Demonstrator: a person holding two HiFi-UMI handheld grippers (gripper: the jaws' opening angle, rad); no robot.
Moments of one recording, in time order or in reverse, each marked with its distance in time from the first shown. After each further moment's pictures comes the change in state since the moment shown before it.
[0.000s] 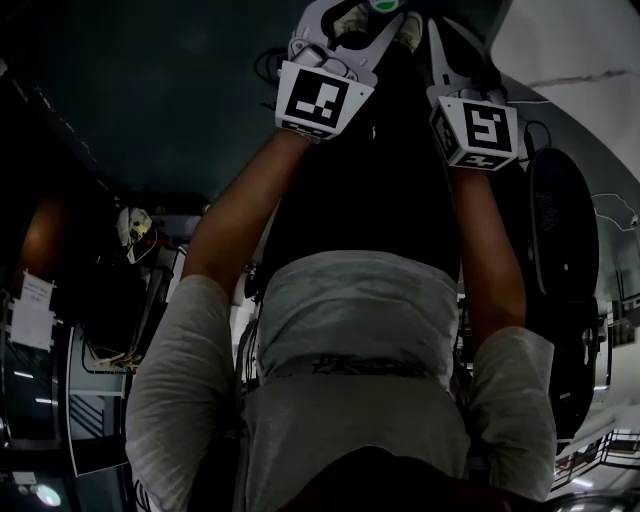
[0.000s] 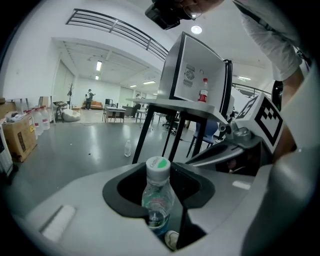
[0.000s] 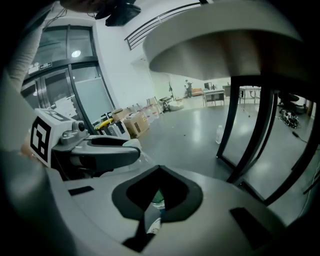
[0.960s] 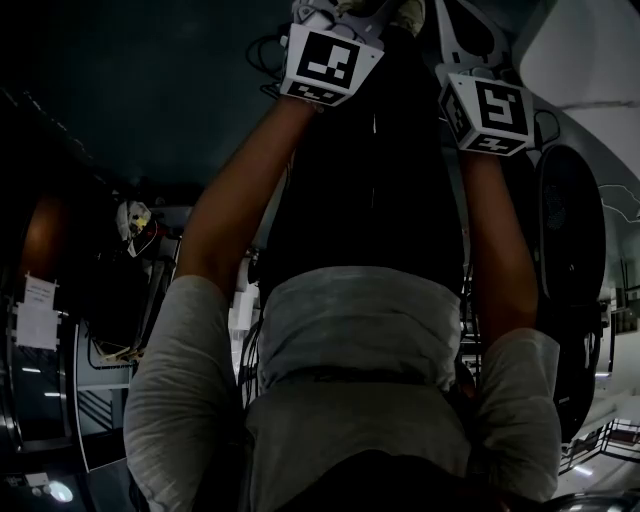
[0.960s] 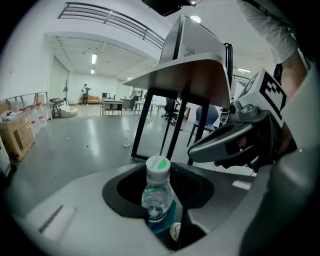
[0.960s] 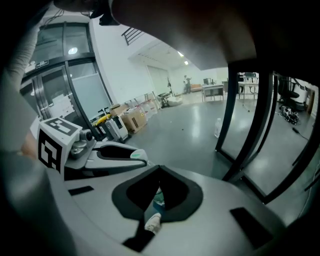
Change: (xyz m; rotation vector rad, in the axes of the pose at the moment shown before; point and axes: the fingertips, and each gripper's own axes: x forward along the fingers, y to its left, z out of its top) left arm 0.051 0.004 -0.069 0.028 0.096 -0.011; right arm 0.026 -0.029 -0.034 0.003 0.039 -0.010
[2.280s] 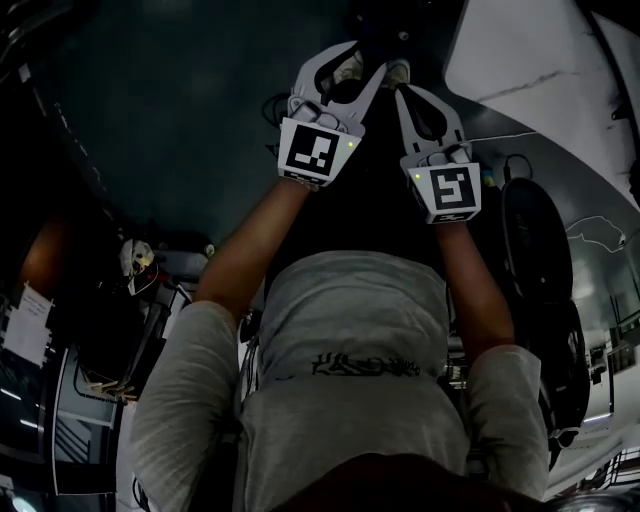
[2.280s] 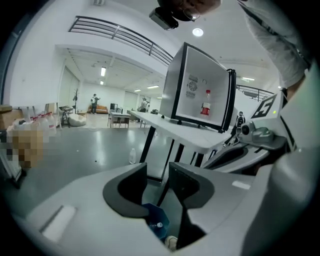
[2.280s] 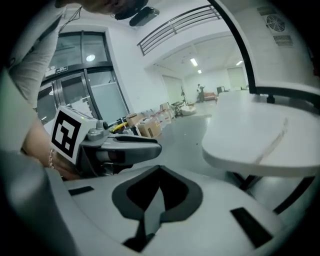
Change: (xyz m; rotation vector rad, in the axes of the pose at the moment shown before) left arm -0.096 -0.009 0.149 -0.027 -0.134 0.068; right arm -0.098 0.075 0.101 -0.090 -0.091 0.126
